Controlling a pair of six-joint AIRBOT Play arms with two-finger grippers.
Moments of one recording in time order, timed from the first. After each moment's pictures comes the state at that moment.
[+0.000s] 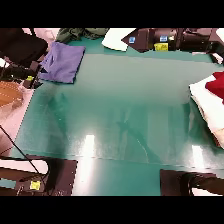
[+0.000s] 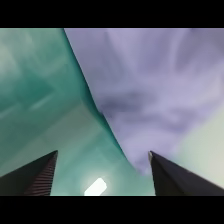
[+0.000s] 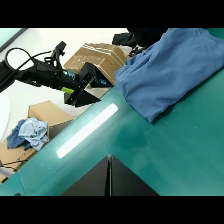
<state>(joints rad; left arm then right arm) 0.43 -1.52 1.32 1.11 -0.92 -2.02 0.44 -1.44 1.84 -0.73 1.01 1.29</state>
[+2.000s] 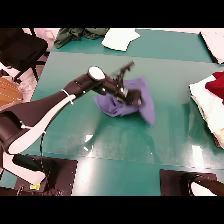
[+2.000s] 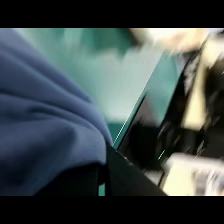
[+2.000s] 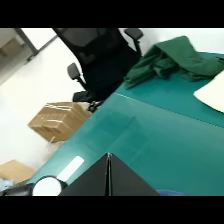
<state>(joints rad) -0.57 -1.64 1.42 0.50 -1.08 -1.28 0.07 -1.23 1.84 -0.66 1.12 1.33</state>
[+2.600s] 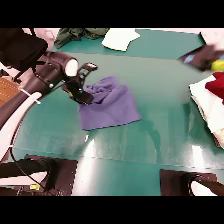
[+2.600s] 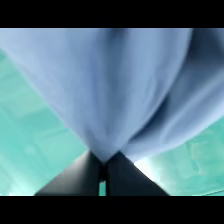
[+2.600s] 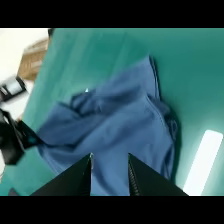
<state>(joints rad) -0.41 -1.35 1.37 1.59 -1.49 -1.60 -0.01 -1.21 1.42 -0.70 1.24 1.40</state>
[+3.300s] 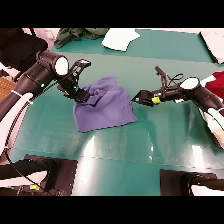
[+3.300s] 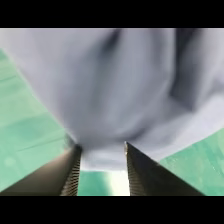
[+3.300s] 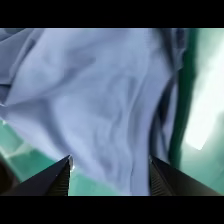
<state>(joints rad) -0.35 -1.31 1.32 1.55 -1.40 -1.59 0.27 -1.50 1.15 -0.64 1.02 1.27</state>
